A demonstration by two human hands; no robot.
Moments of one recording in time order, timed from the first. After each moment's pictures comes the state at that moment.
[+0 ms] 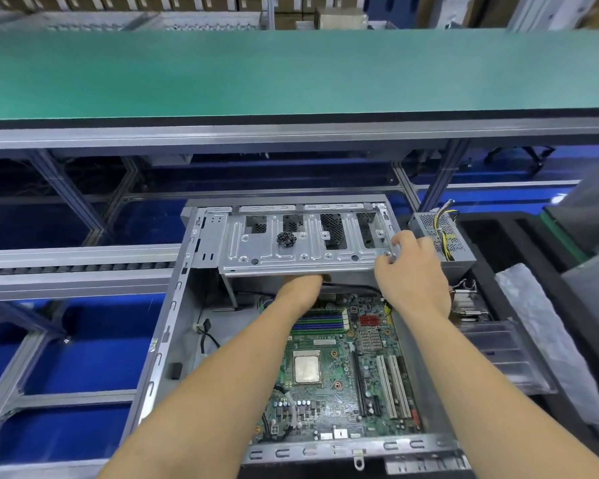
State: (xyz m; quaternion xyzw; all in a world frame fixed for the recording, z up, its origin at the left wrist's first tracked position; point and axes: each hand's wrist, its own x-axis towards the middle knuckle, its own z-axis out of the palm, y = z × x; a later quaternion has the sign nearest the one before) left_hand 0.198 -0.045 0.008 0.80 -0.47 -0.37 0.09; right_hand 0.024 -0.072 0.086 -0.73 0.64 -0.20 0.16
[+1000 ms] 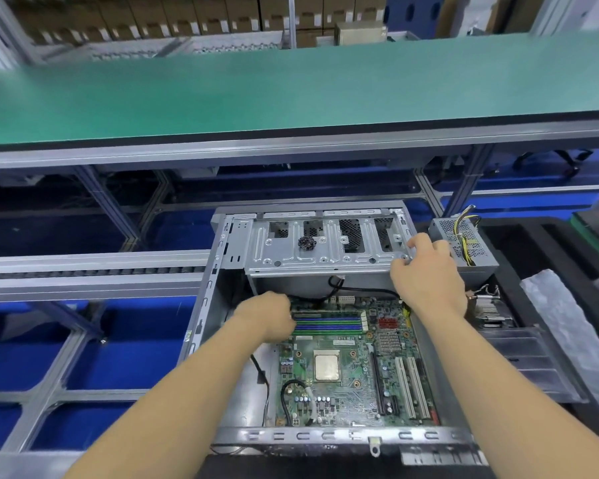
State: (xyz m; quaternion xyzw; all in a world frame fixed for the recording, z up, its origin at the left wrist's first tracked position) left_hand 0.247 0.044 0.052 0.79 -0.57 -0.20 -0.10; right_hand 0.023 -0.075 0.082 -0.73 0.64 -0.18 0.15
